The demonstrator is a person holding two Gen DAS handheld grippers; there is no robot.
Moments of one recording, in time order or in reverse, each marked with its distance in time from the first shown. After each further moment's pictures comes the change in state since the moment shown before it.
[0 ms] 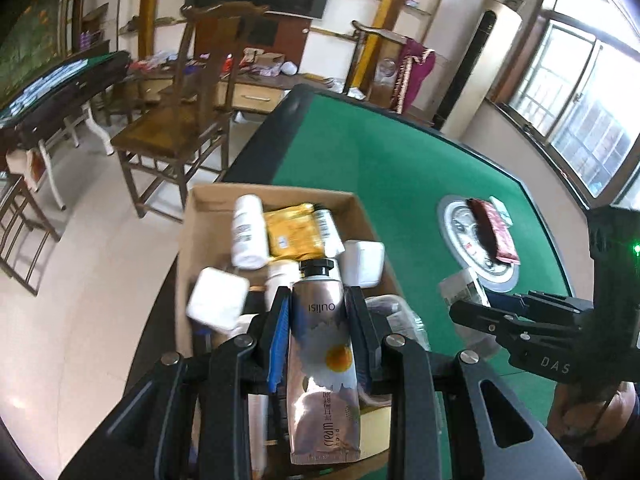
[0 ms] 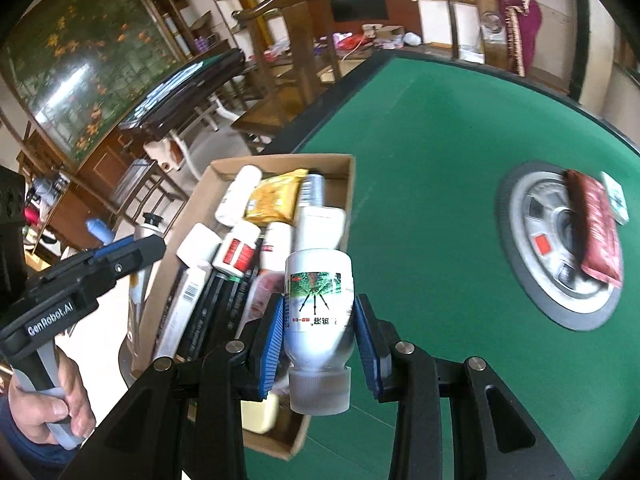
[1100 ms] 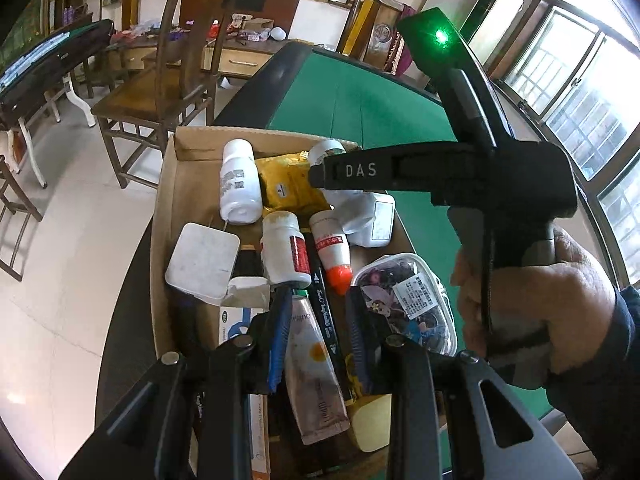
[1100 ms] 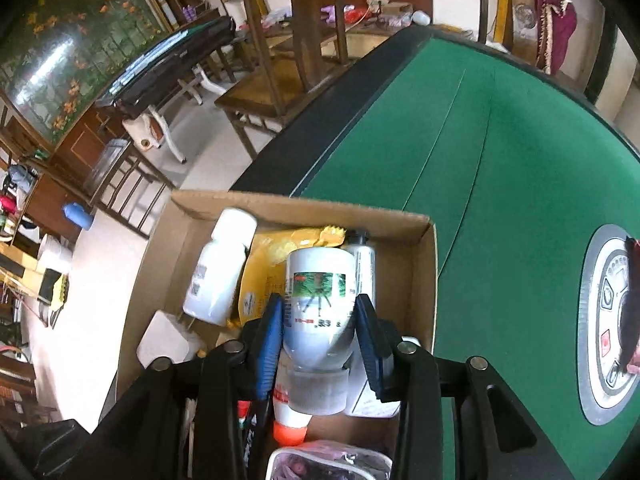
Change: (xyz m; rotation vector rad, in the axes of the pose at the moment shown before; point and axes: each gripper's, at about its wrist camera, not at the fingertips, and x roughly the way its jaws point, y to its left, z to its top) left arm 0.036 0.014 -0.016 0.006 0.125 -0.070; right arm 0.123 0.038 0.093 -0.025 0.121 -0.064
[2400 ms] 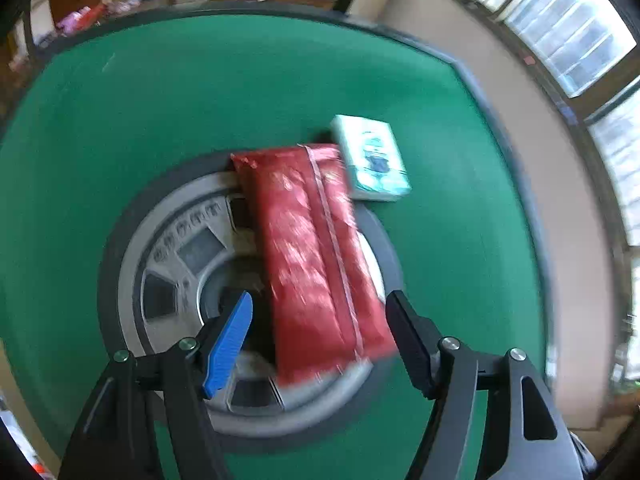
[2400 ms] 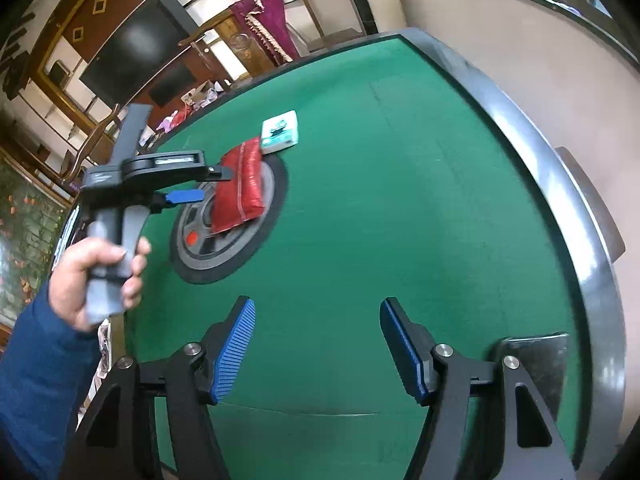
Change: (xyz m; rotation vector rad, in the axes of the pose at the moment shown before) left arm 0.258 -0.376 0.117 0.235 0.311 -0.052; right arm -0.261 -0.374 -0.286 0.630 -0.249 -0.121
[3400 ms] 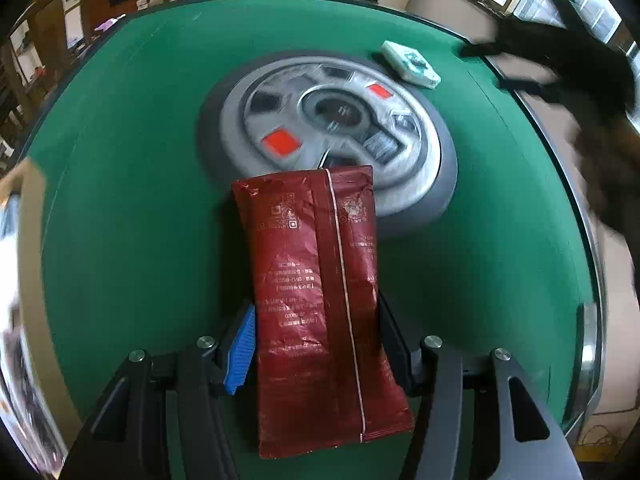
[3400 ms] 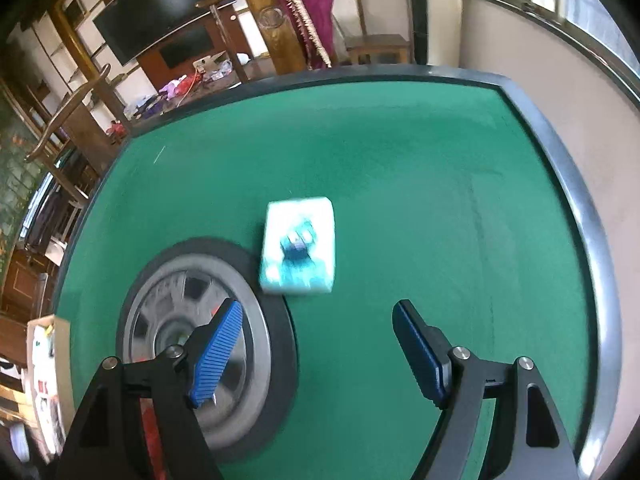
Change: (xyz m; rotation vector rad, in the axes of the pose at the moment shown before) left arm -0.046 0.057 -0.177 -0.006 -0.071 0.090; right arm 0.174 0.073 0.182 -0.240 0.049 -0.084
